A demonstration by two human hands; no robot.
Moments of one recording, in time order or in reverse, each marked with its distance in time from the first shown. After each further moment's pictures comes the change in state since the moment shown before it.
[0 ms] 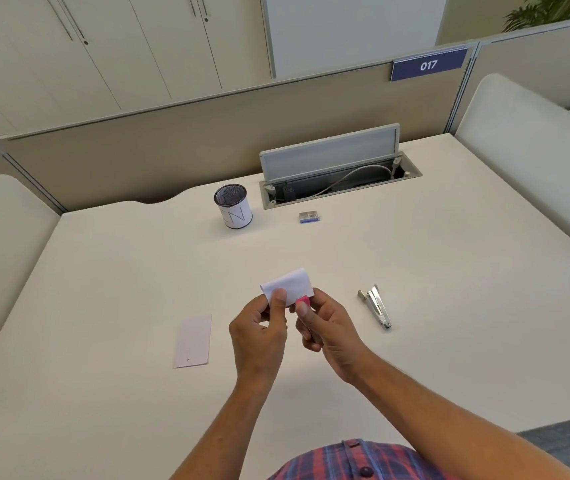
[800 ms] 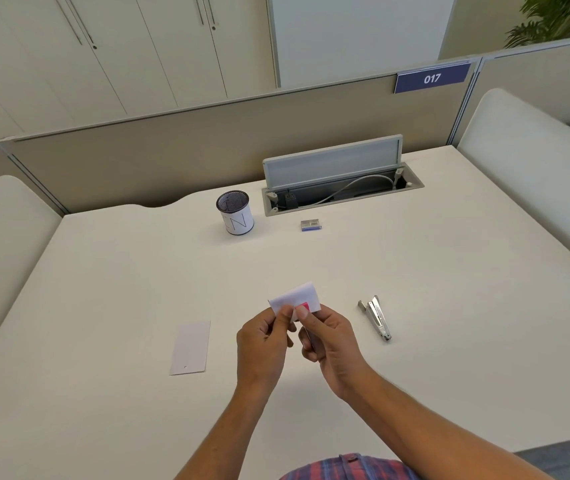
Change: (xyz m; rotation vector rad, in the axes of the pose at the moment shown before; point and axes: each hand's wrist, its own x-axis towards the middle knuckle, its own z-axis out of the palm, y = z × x) left_hand 0.001 -0.001 0.001 -0.031 -0.166 -0.154; right_hand 0.000 0.002 0.004 0.062 0.139 0.089
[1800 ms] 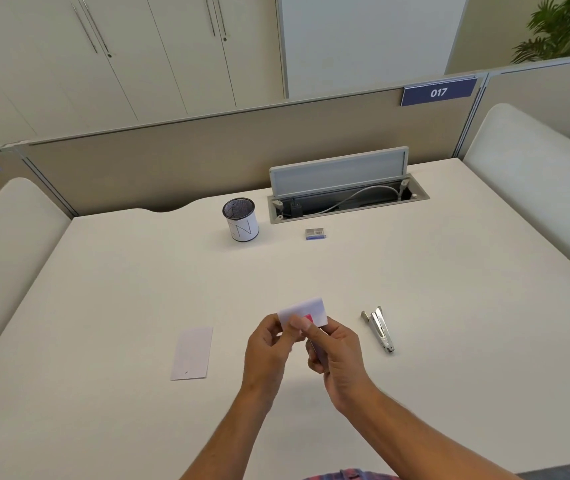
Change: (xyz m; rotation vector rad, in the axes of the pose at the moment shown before) left_hand -0.001 -0.007 0.002 -0.266 -0.173 -0.155; right_hand -0.001 0.001 0.001 -0.010 0.113 -0.012
